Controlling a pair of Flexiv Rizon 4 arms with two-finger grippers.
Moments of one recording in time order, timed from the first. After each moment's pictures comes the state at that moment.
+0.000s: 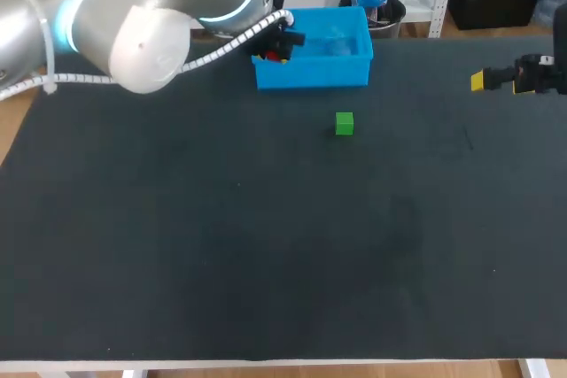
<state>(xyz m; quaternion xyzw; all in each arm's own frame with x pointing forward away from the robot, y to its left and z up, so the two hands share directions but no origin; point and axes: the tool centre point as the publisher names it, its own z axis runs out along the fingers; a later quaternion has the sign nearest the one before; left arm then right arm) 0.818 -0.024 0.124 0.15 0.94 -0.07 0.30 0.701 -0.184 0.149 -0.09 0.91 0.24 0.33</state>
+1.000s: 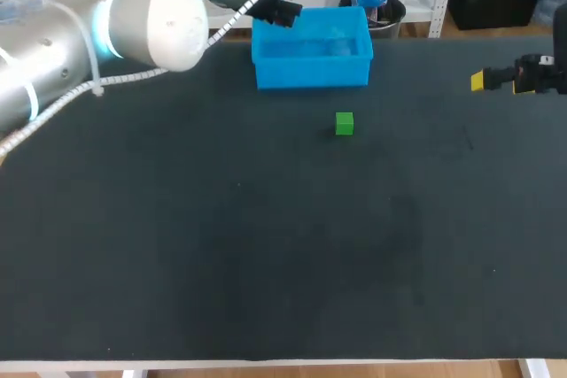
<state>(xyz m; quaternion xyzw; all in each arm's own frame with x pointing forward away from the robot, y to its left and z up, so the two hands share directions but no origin) 0.930 -0.038 0.117 0.22 0.91 -0.09 0.34 0.701 -0.184 0.149 -0.09 0.91 0.24 0.33</state>
